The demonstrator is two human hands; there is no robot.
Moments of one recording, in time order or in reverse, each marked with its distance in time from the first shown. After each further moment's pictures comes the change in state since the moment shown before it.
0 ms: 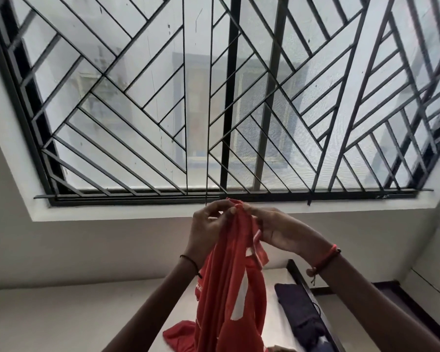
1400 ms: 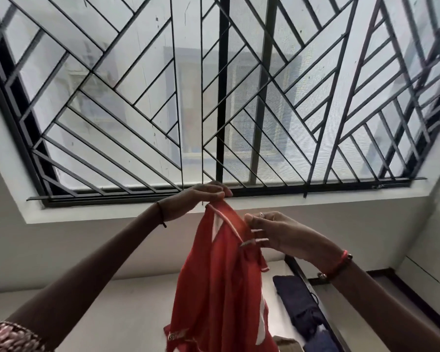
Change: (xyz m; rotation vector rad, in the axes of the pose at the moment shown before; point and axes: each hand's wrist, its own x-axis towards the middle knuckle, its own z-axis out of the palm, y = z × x) left_hand 0.073 0.013 -0.045 0.148 -0.822 -0.181; right_hand -0.024 0.015 -0.010 -0.153 -0.132 -0.069
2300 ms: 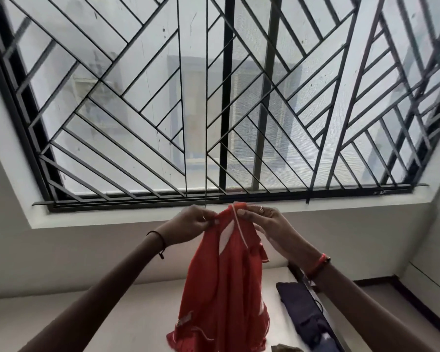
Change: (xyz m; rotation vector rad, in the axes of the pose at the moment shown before) left_hand -0.037 -0.016 0.016 0.414 0.227 -0.022; right_hand 0.032 0.003 0.022 0.033 0.278 -0.306
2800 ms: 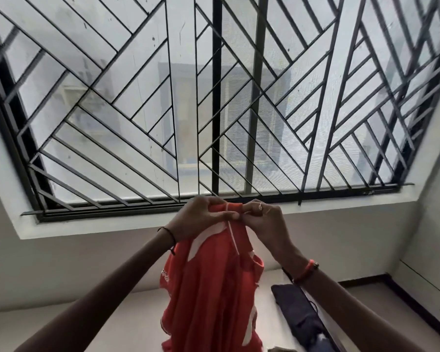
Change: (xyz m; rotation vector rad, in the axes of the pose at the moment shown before) left_hand 0.016 0.050 0.009 -0.041 0.119 -0.044; right_hand 0.001 0.001 0.000 -0.318 0.376 -0.278
